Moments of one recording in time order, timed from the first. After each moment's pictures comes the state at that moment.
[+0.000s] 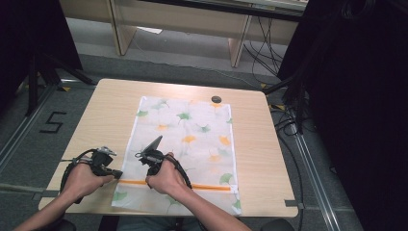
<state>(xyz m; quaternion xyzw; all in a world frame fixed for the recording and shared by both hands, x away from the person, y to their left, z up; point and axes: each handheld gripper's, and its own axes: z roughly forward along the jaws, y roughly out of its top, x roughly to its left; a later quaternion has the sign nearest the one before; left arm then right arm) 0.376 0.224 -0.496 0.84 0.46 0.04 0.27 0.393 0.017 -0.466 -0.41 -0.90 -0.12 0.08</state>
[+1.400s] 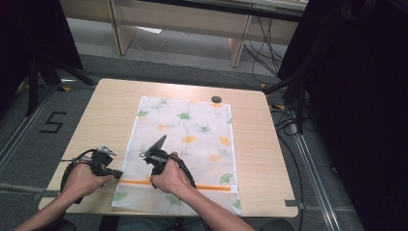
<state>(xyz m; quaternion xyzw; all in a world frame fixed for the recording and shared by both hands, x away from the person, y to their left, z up) 0.376 0.225 -0.496 0.84 0.46 0.03 0.27 0.393 0.007 -0.463 -0.43 -0.89 -0.10 0.09</state>
